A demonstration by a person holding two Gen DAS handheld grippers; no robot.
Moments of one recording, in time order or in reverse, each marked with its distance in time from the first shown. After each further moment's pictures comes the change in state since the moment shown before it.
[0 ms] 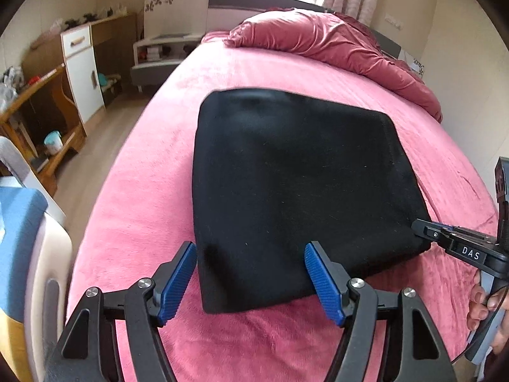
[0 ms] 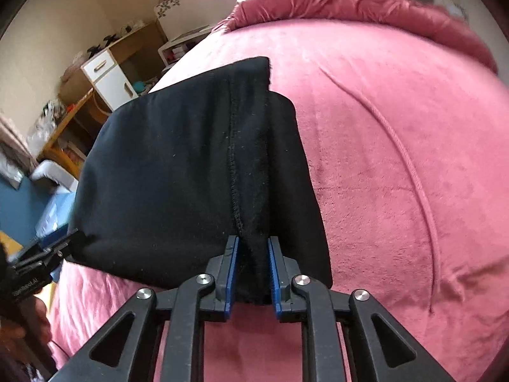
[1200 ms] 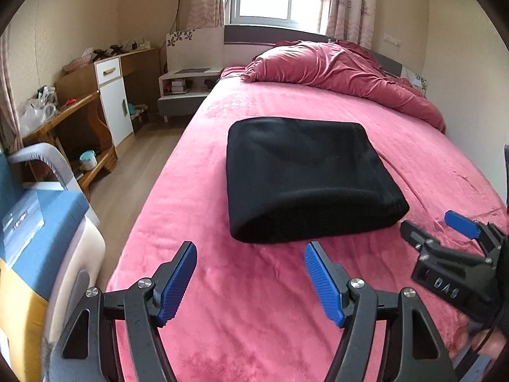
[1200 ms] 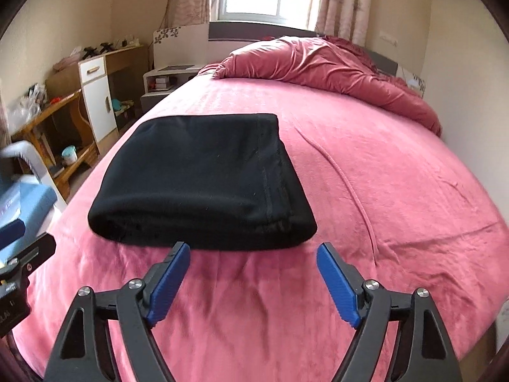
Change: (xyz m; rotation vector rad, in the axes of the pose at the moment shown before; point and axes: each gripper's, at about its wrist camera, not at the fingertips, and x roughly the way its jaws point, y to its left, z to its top) left arm -0.107 -0.008 -0.073 0.003 -0.150 0.097; right arm -0.104 0.113 -0.087 -0.130 -0.254 -0.302
